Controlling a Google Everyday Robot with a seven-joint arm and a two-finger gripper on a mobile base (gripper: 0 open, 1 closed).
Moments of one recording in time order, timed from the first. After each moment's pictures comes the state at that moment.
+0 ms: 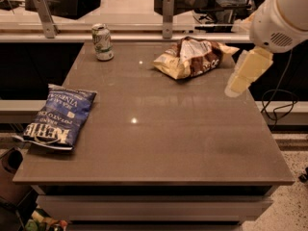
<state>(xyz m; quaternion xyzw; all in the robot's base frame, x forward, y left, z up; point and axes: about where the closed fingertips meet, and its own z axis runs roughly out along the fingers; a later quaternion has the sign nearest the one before) 0.537 -0.191 0.981 -0.57 0.77 -0.05 0.28</state>
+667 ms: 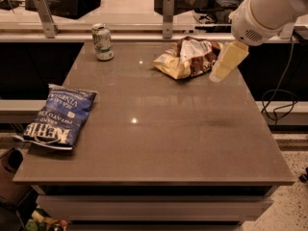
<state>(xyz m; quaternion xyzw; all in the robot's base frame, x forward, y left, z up) 0.612 -0.184 0.970 -0.55 0.77 -0.08 0.32</state>
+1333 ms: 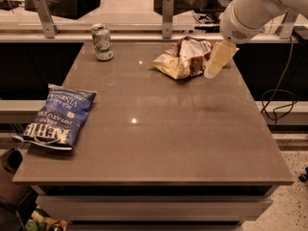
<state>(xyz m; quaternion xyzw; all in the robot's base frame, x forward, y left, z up) 0.662 -0.178 0.947 -0.57 0.76 -0.10 0.31</state>
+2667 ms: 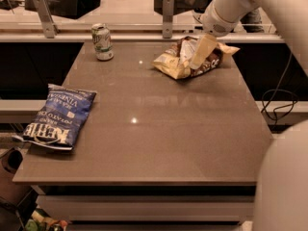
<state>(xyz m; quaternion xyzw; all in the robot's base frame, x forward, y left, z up) 0.735 -0.150 0.919 -0.60 0.74 -0.04 0.30</state>
